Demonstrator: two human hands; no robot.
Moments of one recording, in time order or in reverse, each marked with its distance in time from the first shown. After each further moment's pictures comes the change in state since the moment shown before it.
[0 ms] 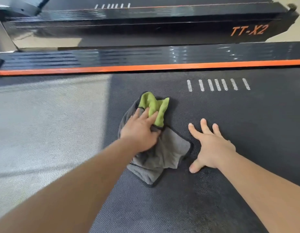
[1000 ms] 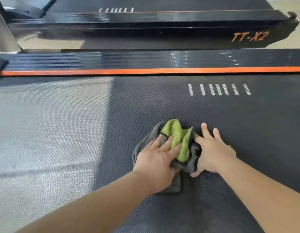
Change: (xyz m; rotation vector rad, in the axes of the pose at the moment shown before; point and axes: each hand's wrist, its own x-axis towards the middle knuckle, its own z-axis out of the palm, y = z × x) left_hand -0.058 0.043 0.038 0.067 -0.032 0.232; right_hand 0.004 0.003 0.004 0.015 0.035 -0.003
